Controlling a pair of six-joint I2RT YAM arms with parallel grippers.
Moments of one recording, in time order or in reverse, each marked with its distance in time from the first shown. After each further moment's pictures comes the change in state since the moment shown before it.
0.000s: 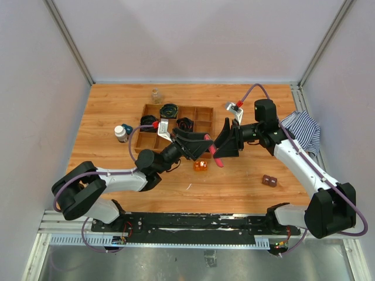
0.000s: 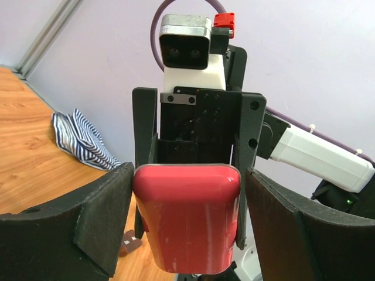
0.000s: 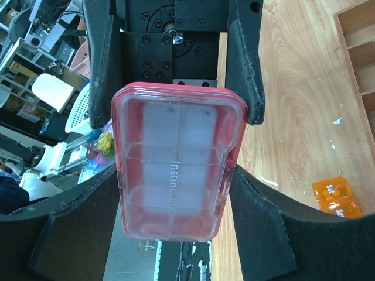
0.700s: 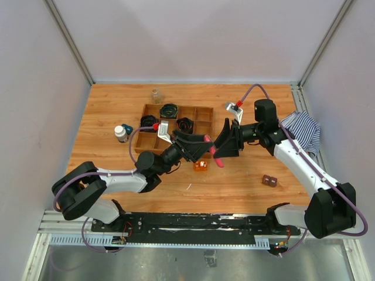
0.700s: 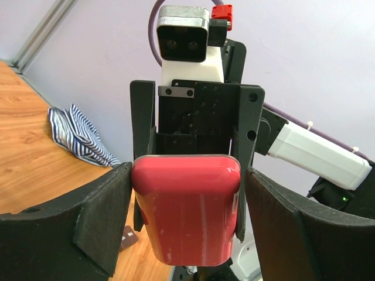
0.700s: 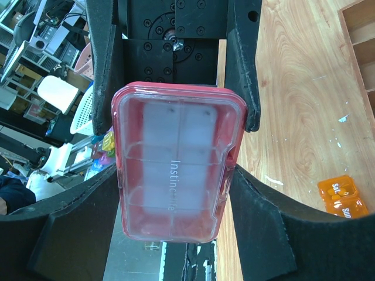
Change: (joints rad) left arm -0.016 0.000 -0.019 0.016 -0.010 -0.010; right arm 0.000 0.000 -0.001 0.002 -0.004 0.026
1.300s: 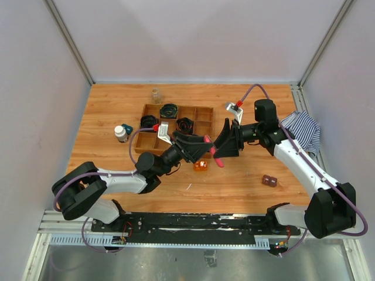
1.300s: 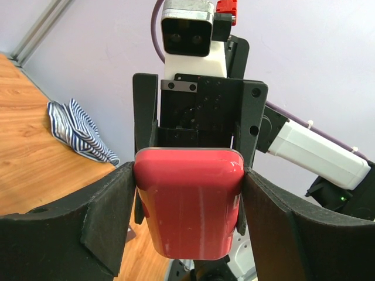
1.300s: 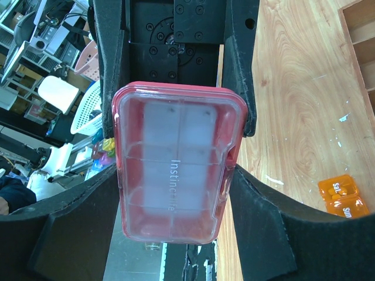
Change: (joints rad) left arm -0.007 0.000 -0.013 0.001 -0.010 -0.018; right arm 0.000 0.000 0.000 0.000 0.000 0.002
